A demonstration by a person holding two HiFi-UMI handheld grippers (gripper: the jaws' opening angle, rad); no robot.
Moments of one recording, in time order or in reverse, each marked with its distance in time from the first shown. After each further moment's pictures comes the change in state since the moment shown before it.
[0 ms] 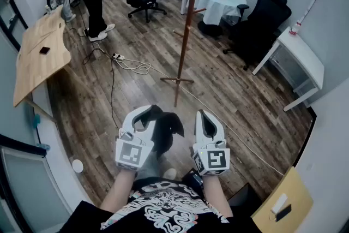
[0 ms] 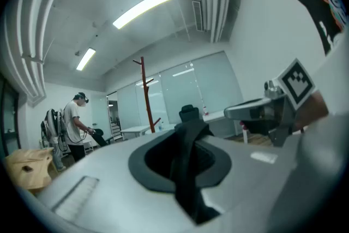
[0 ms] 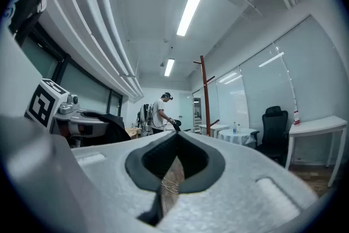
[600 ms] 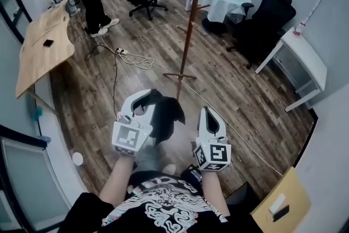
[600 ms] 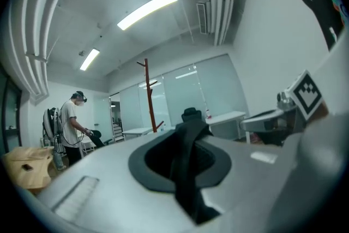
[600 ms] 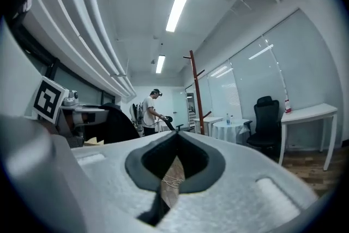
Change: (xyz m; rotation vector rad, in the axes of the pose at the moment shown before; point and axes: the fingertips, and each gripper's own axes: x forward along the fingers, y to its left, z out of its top) left arm 0.013 0.010 0.010 0.039 -0.028 -0.004; right arm -0.016 -0.021 -0.023 0.088 0.043 -0.070
